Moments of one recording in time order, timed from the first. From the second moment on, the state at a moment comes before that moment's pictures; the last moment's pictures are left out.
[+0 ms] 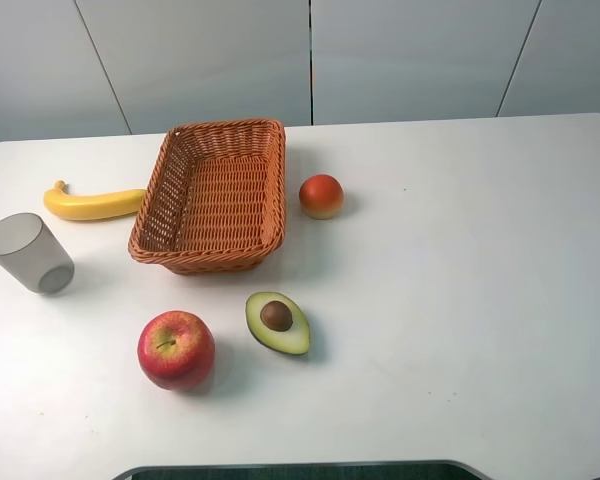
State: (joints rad) left arm -0.09 0.00 -0.51 0.01 1.09 -0.02; right arm 0.01 0.48 -0.66 0.07 1.08 0.03
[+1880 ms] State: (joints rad) left arm -0.09 0.00 -0.51 0.01 1.09 -0.02; right arm 0.94 1.86 -1.05 0.17 0.57 0.08
